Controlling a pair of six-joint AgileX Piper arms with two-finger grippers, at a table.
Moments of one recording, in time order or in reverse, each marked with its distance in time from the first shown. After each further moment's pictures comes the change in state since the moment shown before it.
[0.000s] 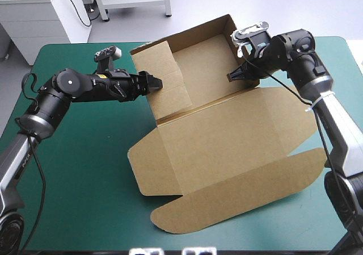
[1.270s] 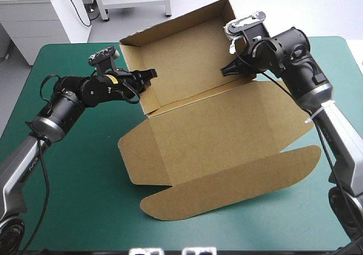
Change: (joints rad) left arm -0.121 -0.001 -0.005 0.485 -0.155 -0.562; right arm 0.115 -0.066 -0.031 -0.194 -0.003 0.158
